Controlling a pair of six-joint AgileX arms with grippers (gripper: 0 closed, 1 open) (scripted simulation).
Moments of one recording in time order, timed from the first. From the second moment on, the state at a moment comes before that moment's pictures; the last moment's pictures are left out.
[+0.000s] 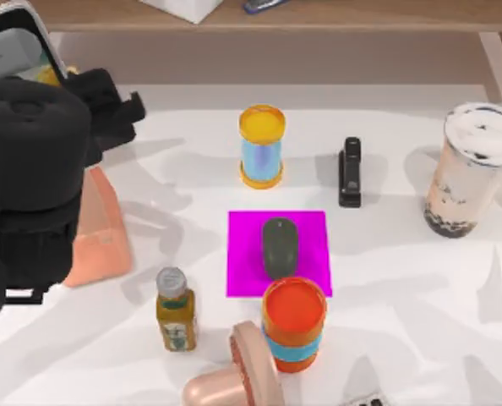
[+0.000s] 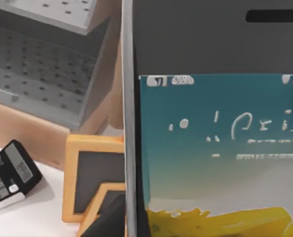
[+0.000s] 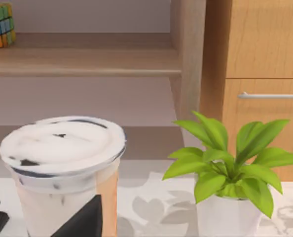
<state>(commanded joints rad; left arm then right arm) -0.72 1.05 0.72 -0.07 -0.92 -0.51 0.00 0.00 0.00 0.00 0.00 0.00</state>
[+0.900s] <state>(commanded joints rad) -0.58 1.27 0.61 0.06 -0.74 -0.43 0.00 0.00 0.00 0.00 0.00 0.00</state>
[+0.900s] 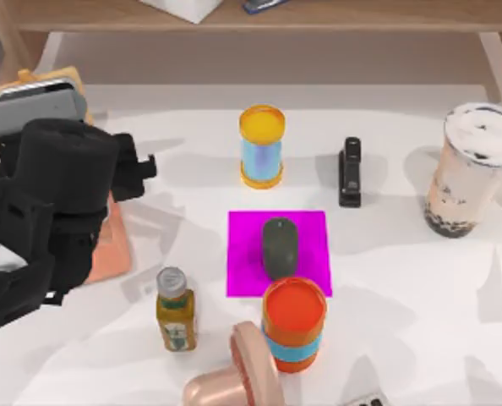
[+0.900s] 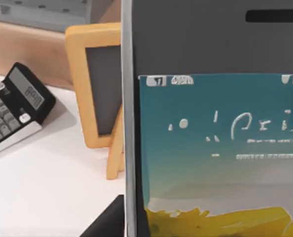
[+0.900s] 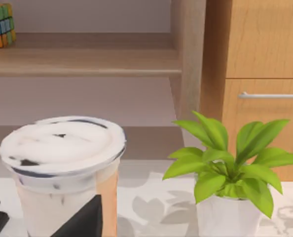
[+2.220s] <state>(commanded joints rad) -0.60 1.24 0.59 0.04 -0.75 -0.45 0.00 0.00 0.00 0.00 0.00 0.00</state>
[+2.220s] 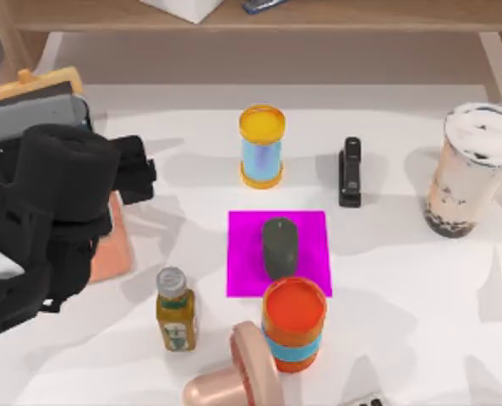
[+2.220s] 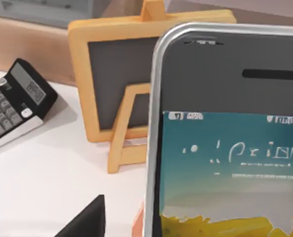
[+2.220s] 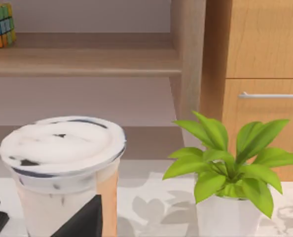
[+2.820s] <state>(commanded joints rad) -0.65 1.16 0.55 -0.04 -0.80 -0.50 0.00 0.00 0.00 0.00 0.00 0.00</state>
